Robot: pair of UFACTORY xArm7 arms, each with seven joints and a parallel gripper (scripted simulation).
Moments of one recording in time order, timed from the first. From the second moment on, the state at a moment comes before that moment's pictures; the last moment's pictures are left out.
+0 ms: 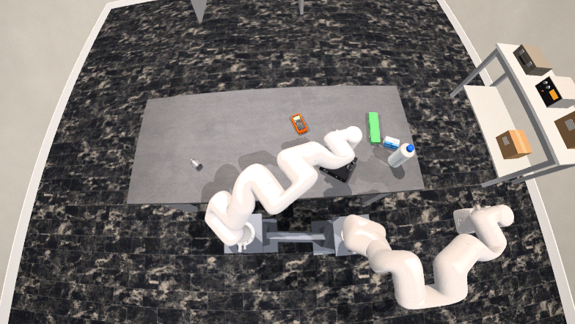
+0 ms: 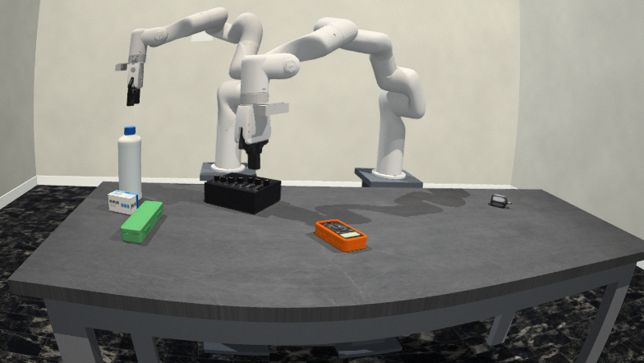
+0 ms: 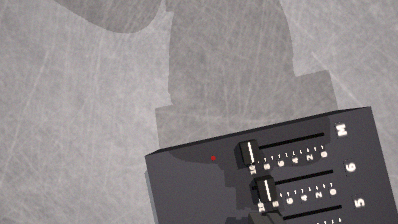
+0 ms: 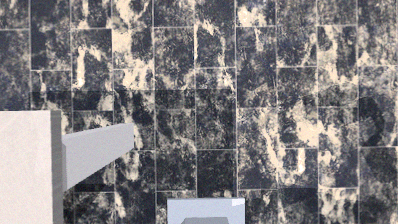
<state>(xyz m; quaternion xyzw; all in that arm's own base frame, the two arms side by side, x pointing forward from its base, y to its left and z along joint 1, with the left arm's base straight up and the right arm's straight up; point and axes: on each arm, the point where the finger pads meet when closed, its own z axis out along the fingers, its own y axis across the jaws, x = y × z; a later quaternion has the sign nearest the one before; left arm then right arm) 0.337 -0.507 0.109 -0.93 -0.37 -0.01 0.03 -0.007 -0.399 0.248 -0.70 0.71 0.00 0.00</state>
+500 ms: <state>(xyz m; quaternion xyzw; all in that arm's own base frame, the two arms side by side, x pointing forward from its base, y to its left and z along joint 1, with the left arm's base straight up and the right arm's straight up) 0.323 -0.500 0.114 -1.00 -0.03 -0.02 0.03 -0.007 -0.399 0.248 -0.70 0.71 0.00 0.00</state>
